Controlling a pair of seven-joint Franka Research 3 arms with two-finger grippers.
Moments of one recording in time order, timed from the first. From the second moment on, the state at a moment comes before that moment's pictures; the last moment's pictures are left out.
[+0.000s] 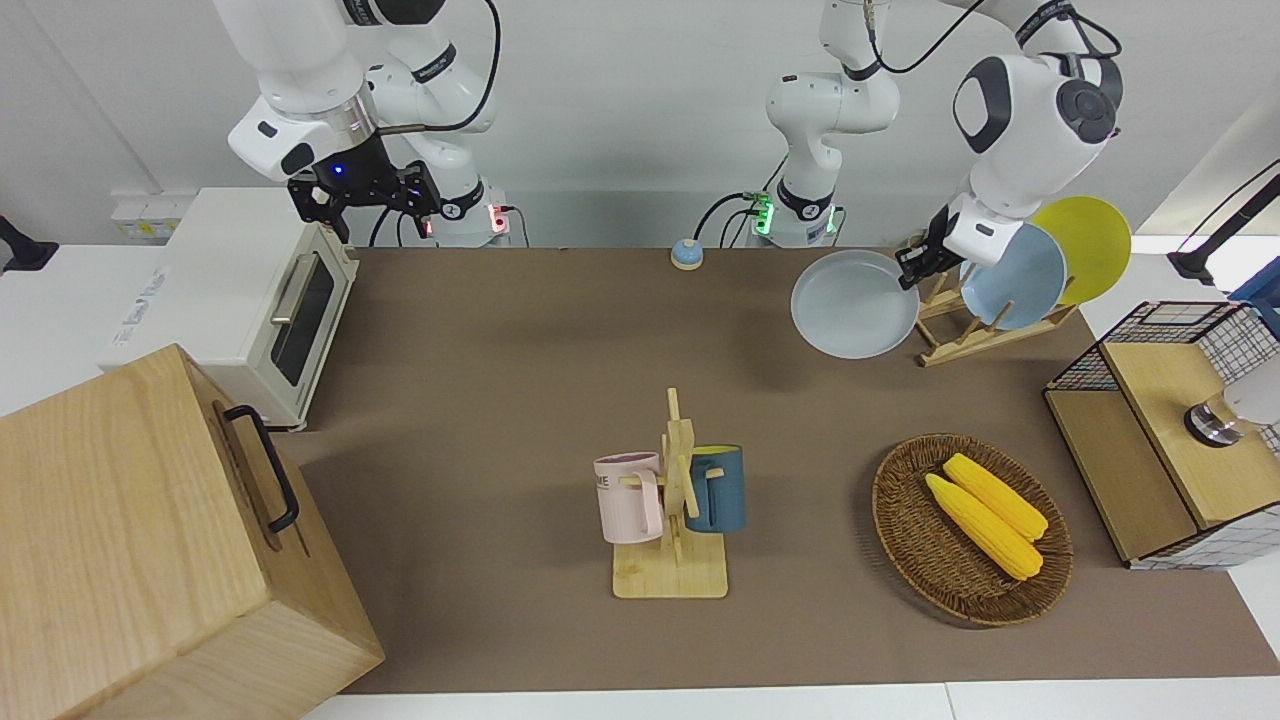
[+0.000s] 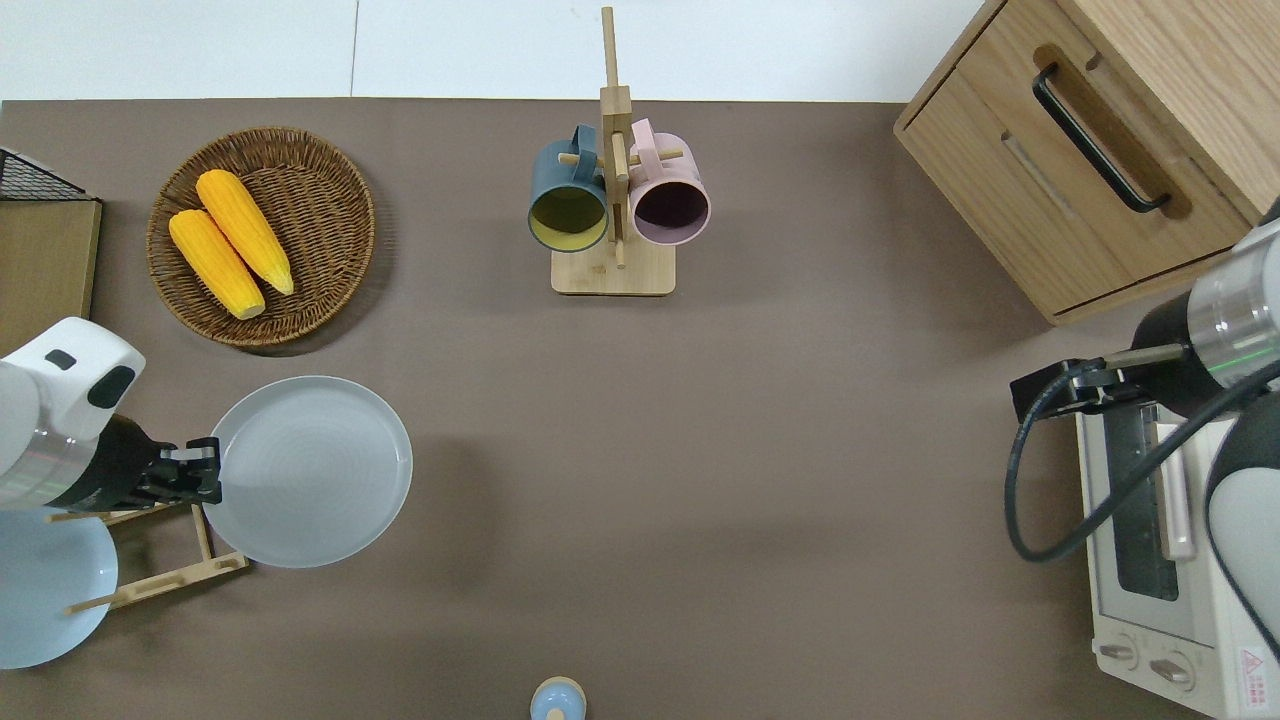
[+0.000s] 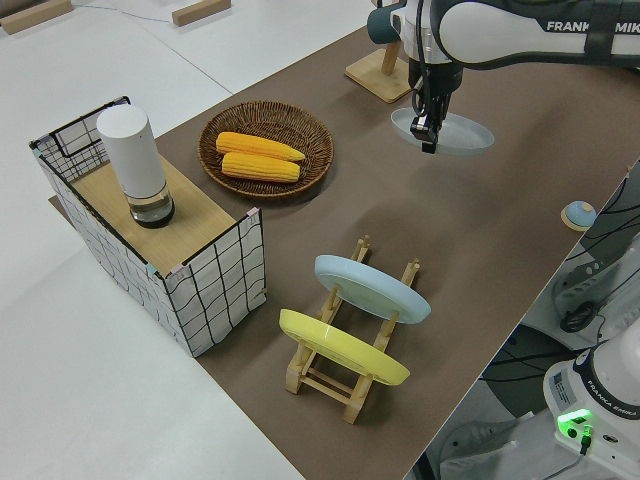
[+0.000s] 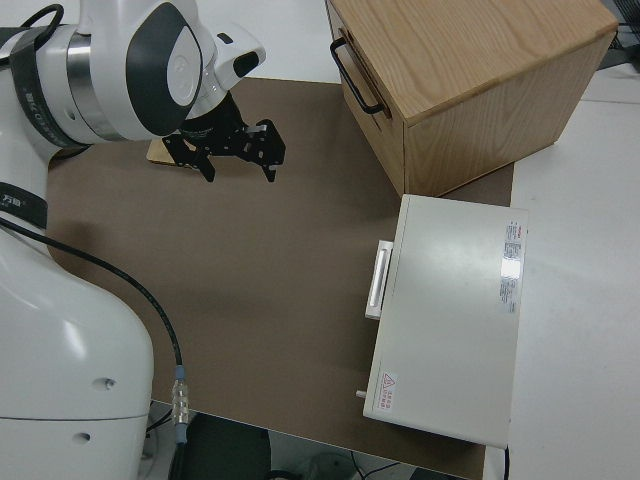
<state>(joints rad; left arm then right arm) -0.07 -0.13 0.11 -1.99 -0.08 1.65 -0.19 -0.26 0.02 0.38 -1.48 -0.03 1.38 0.04</state>
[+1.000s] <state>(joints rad) -0.07 -0.14 -0.01 -1.89 0.57 1.40 -0.24 -0.26 0.02 0.38 -1.48 -0.03 1.38 0.04</state>
